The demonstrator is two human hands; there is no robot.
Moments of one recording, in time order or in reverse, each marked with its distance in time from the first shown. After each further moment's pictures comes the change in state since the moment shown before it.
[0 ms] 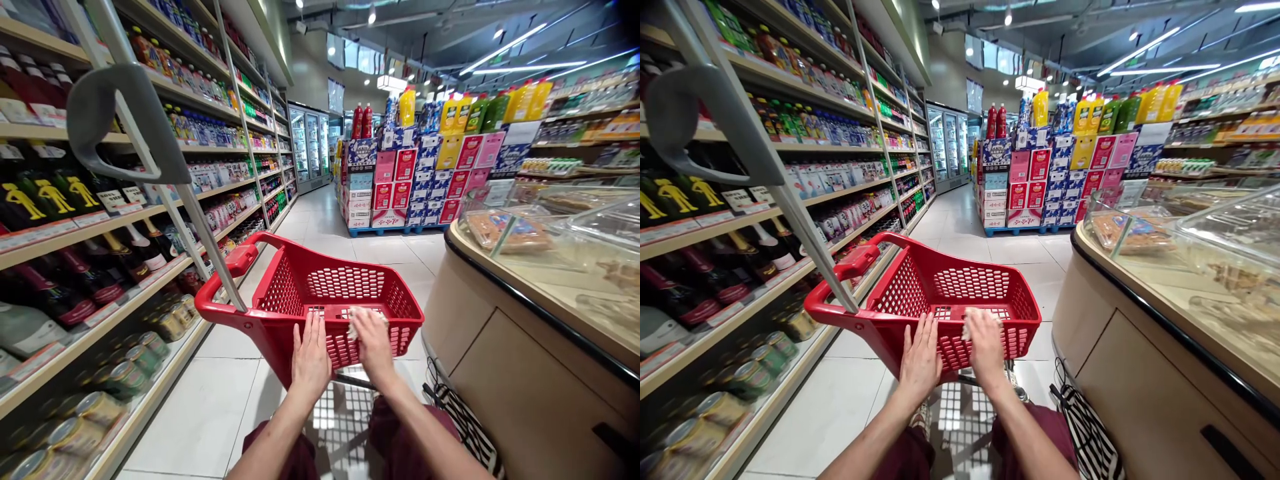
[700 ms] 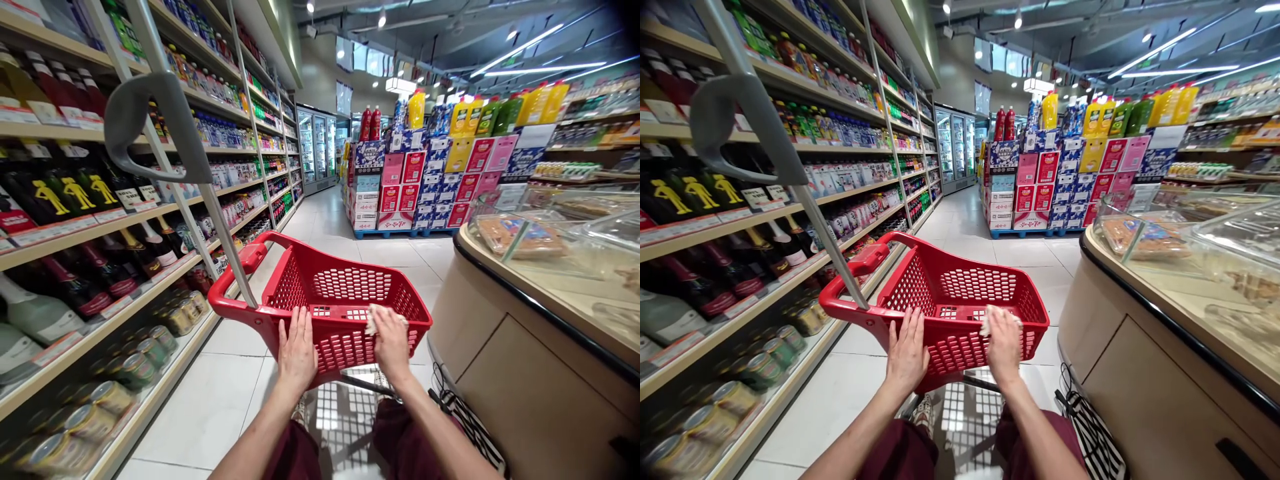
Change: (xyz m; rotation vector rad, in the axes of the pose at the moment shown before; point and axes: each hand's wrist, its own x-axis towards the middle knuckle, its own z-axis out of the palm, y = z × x) left_hand -0.005 -0.036 -0.014 0.026 0.036 -0.075; right_hand 0.003 -0.008 0.000 -0.030 0.063 0.107
